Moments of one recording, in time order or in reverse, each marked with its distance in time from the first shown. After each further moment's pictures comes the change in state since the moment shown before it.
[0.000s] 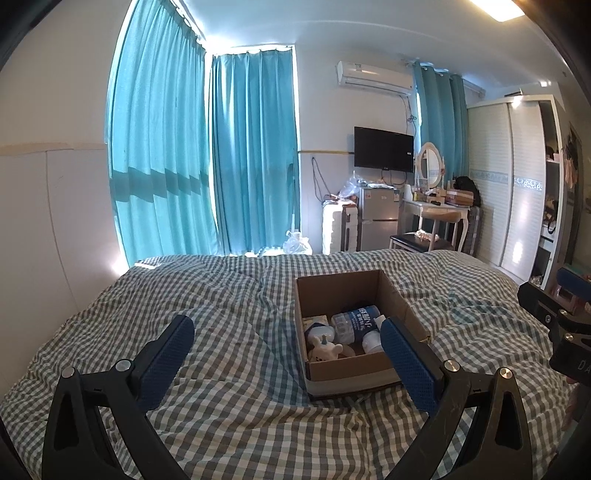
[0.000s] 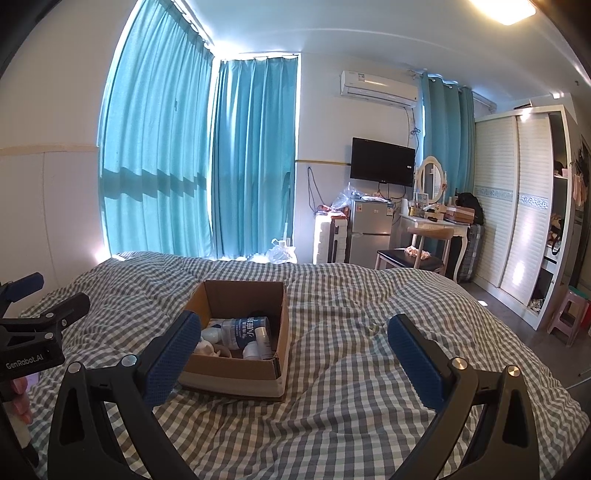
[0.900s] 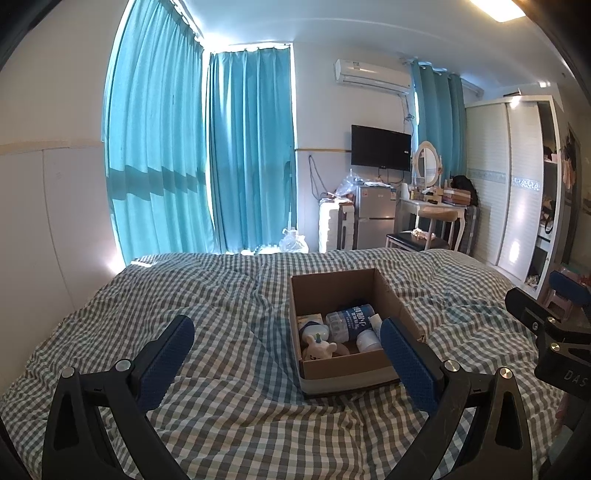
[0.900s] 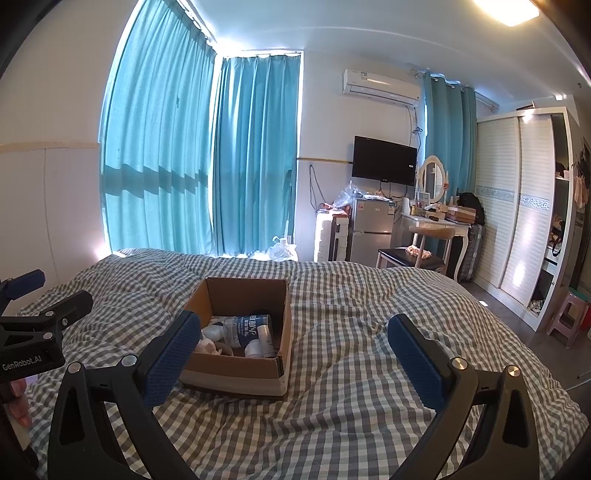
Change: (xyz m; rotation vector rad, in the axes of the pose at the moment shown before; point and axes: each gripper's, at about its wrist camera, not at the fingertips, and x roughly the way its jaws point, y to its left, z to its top) left arm 0.002 0.002 0.004 -0.002 0.011 -0.018; right arm 0.005 0.004 -0.003 -0.007 0.008 0.001
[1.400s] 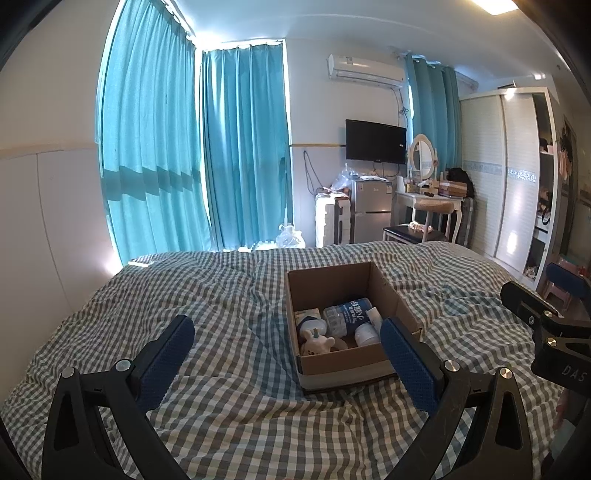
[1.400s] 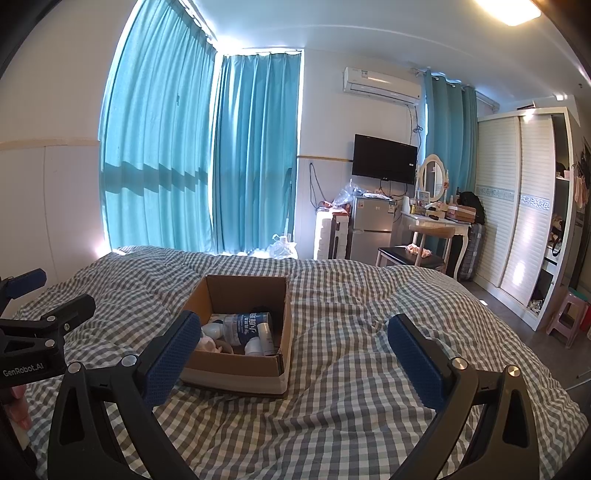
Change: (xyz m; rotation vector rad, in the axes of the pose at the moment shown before) left arm 0.002 -0.004 -0.002 0.027 0.017 -0.011; right arm 0.002 0.000 -0.002 -0.007 0.010 -0.002
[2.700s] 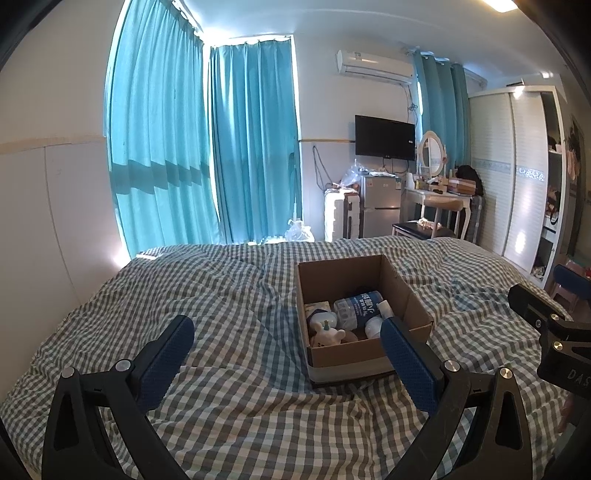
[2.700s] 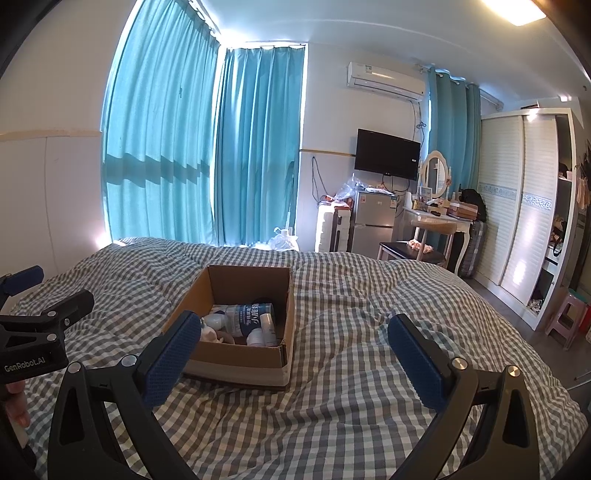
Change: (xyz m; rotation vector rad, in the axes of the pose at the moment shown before) left arm 0.004 0.005 -0.009 -0.005 0.014 0.033; right arm 0.001 0.005 -0.005 -0.014 0.024 0.004
